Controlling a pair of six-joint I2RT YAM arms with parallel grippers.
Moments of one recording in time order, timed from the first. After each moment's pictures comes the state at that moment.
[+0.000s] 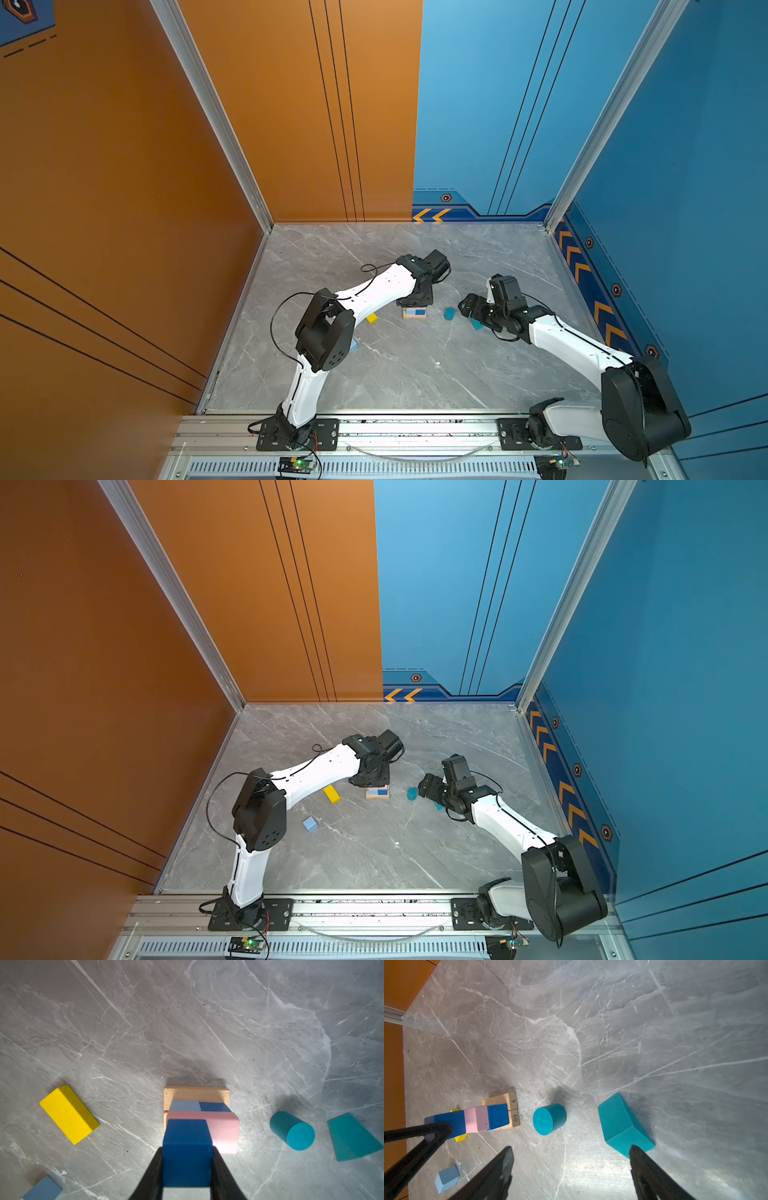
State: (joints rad) left arm -0.80 2.07 1.78 -1.04 -0.23 -0.83; right arm 0.32 1.32 0.69 -0.28 -0.14 0.70
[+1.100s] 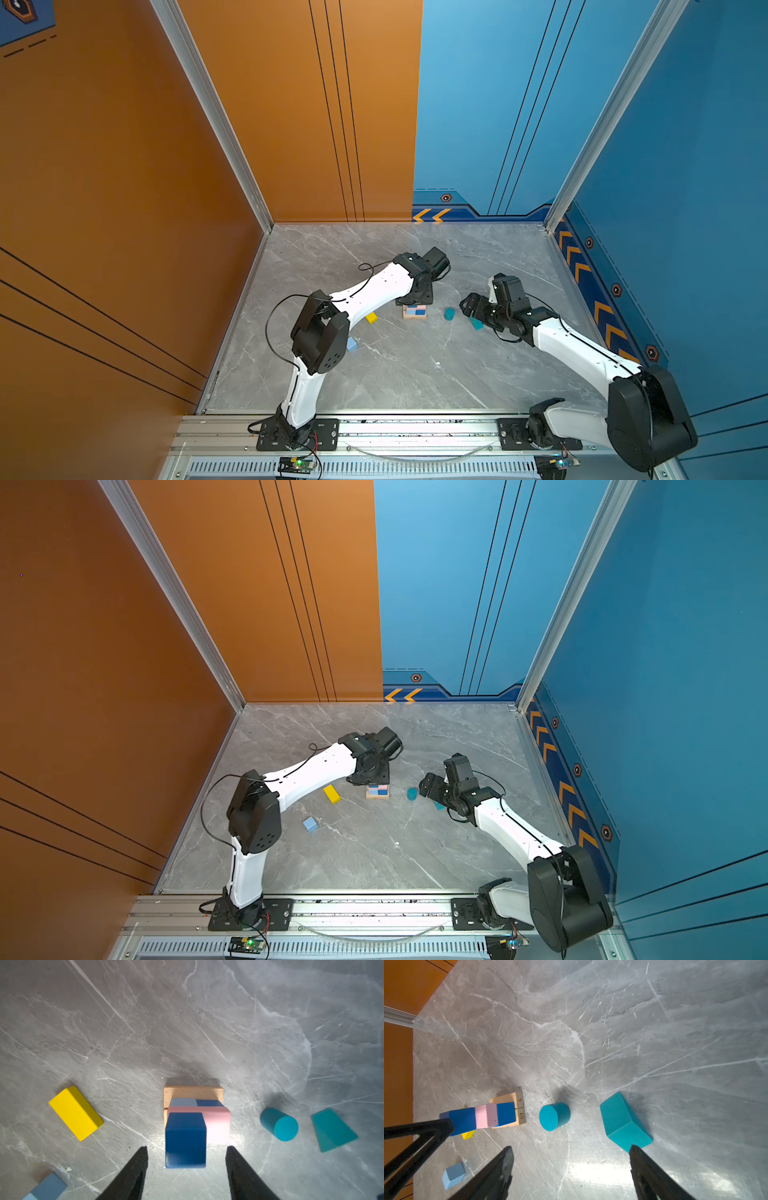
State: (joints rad) left arm -0.81 2.00 1.78 -1.04 -0.24 -0.82; right arm 0.32 1.24 0.69 -0.31 -0.13 0.69
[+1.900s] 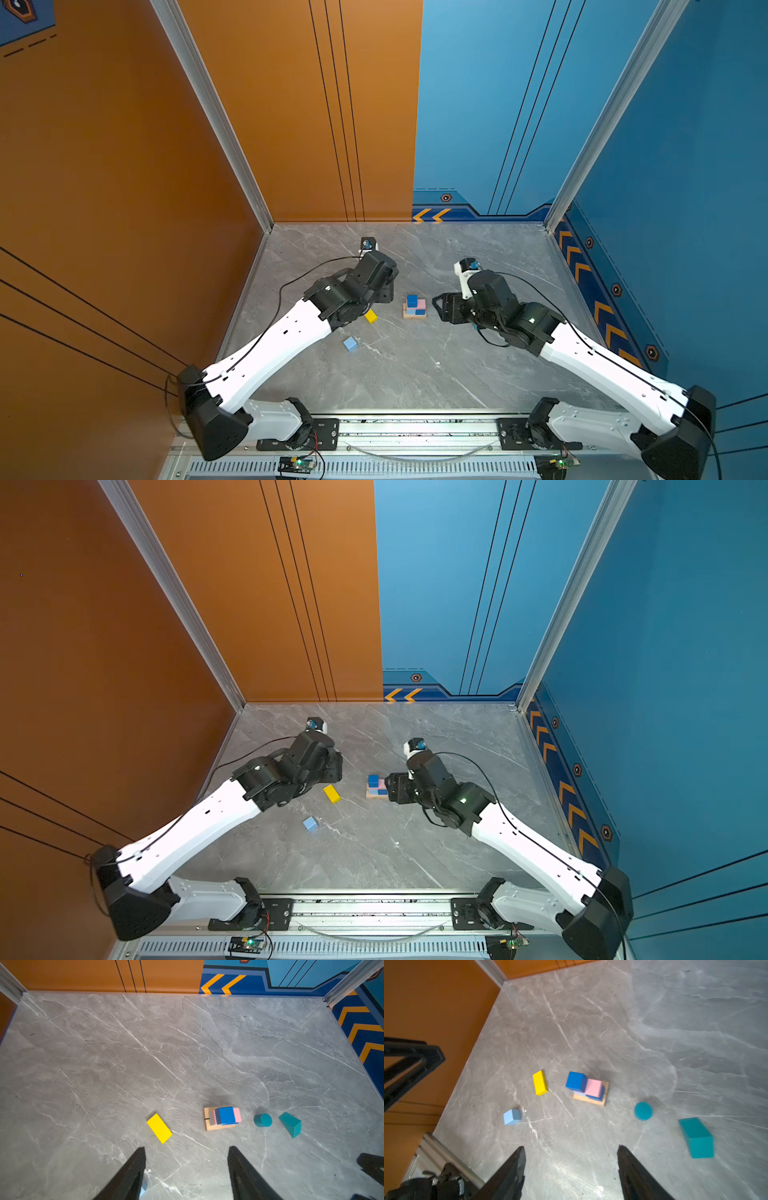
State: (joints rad) left arm -0.75 1.24 1.26 -0.78 -0.44 -0.57; right arm 0.82 1.21 1.07 -0.57 0.08 0.57
